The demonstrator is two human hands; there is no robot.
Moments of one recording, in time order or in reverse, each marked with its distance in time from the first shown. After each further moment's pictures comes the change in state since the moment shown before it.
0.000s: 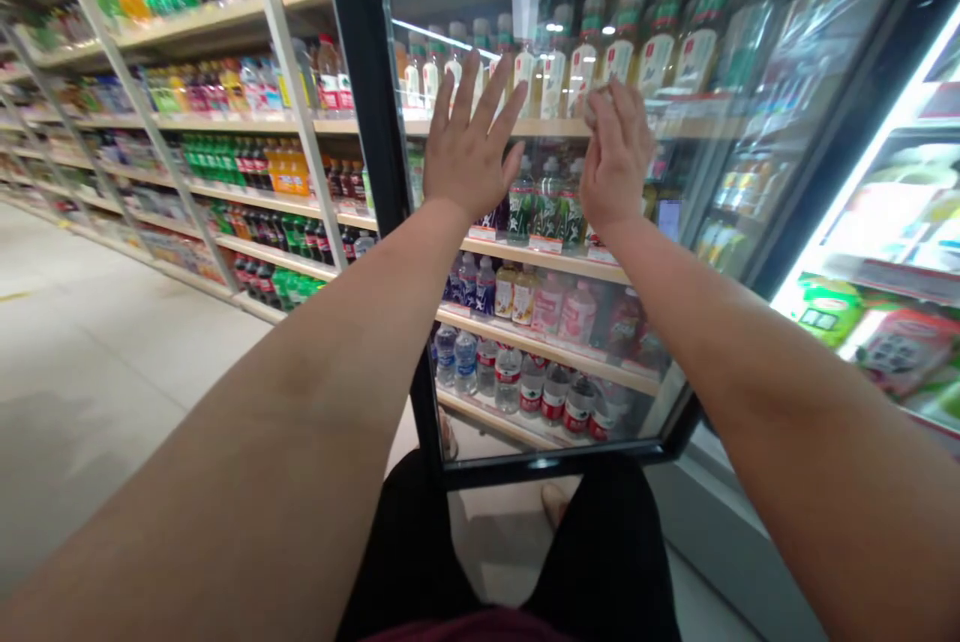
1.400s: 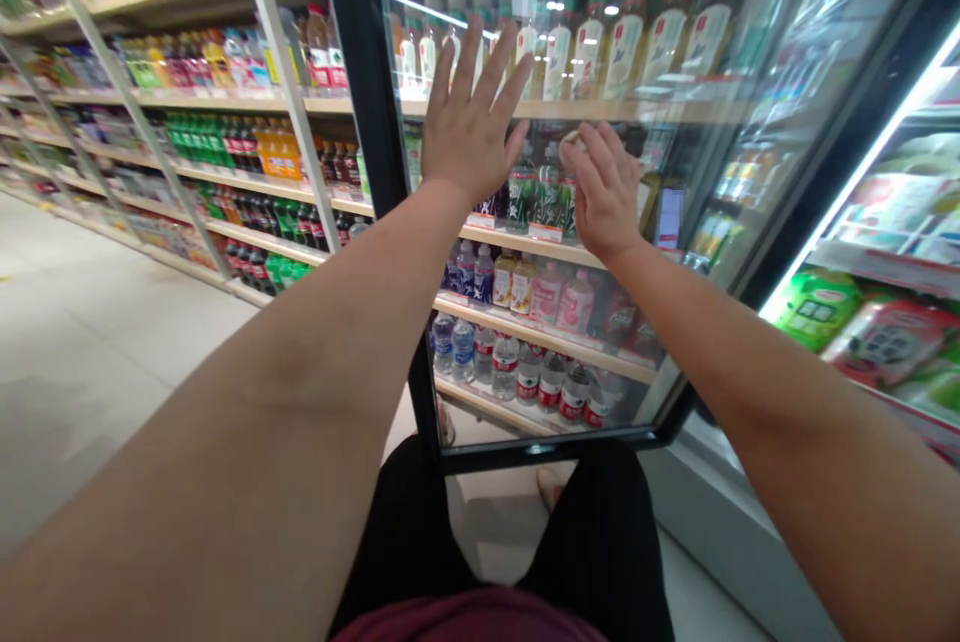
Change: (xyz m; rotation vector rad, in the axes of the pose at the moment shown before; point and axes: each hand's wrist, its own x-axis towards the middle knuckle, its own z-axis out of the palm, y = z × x) left_hand 0.001 0.000 0.001 -0.029 -0.053 0.006; right_hand -0.041 0.004 -0.001 0.049 -0.071 -0.136
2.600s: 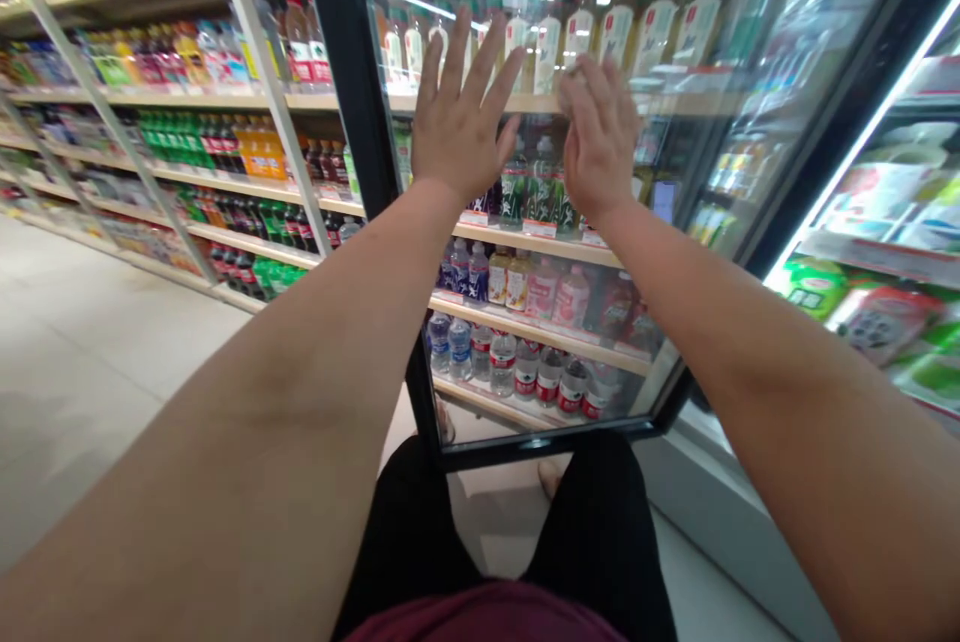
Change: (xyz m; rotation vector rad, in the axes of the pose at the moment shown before) left_hand -0.004 0.002 -0.004 -0.011 0.044 0.033; right_hand 0.048 -0.006 0.000 -0.028 0.065 0.041
